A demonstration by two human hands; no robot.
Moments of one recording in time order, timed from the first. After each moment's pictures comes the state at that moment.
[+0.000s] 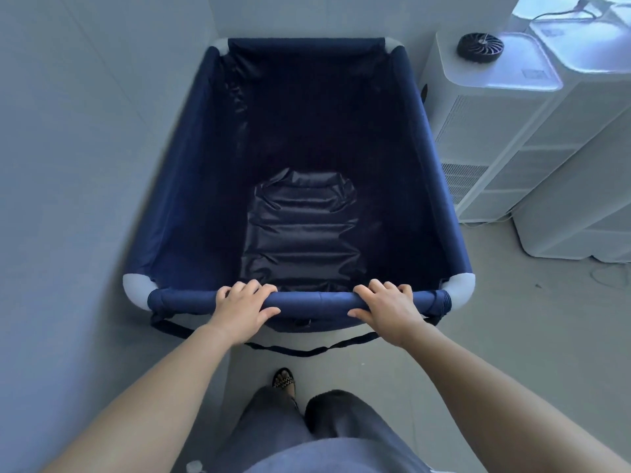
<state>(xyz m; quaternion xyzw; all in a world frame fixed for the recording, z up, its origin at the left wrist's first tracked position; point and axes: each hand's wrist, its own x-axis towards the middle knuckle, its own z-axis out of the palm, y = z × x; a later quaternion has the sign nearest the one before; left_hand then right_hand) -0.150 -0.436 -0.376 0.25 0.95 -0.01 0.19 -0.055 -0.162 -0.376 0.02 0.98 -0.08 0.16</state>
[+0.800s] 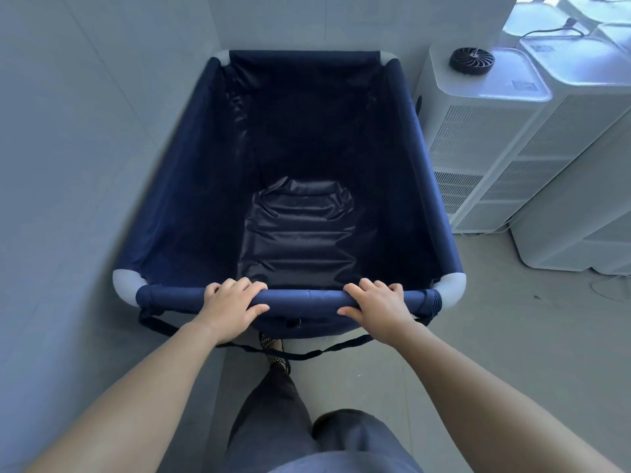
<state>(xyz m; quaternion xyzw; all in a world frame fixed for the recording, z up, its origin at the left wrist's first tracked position) -0.149 -0.438 -0.381 0.26 0.96 0.01 0.15 -0.055 -0.160 -0.381 0.01 0.99 -0.06 0.12</state>
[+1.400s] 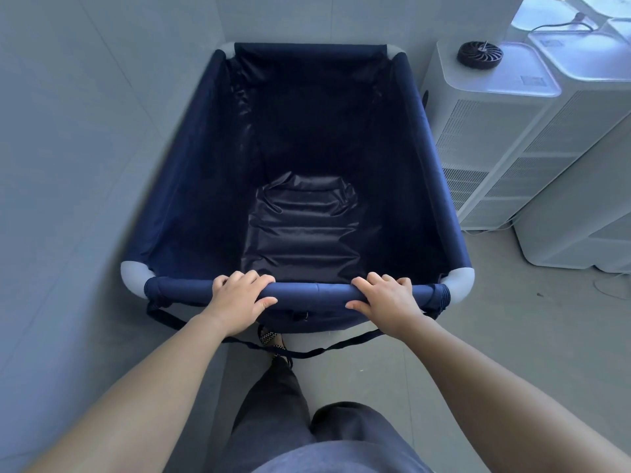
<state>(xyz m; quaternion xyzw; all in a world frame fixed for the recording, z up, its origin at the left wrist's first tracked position) -0.149 -0.438 -0.384 0.26 0.96 0.00 0.14 -0.056 -0.161 -0.383 0.01 0.99 -0.05 0.11</state>
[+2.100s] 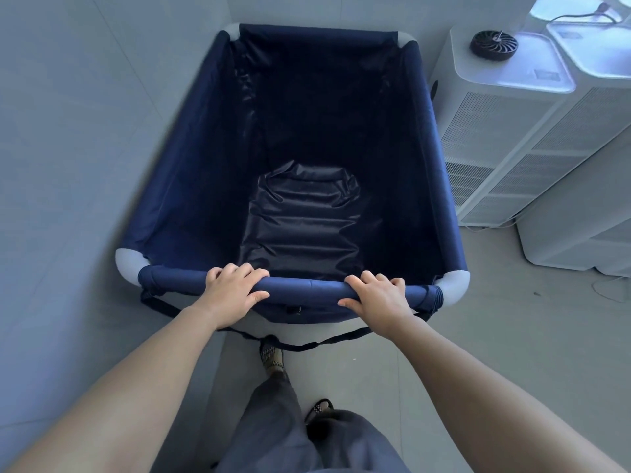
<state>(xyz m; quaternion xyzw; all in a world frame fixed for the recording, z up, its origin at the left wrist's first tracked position) -0.140 -0.441 -0.382 0.26 0.95 -0.01 0.15 -0.047 -0.166 -0.373 0.01 0.99 -0.06 0.15</state>
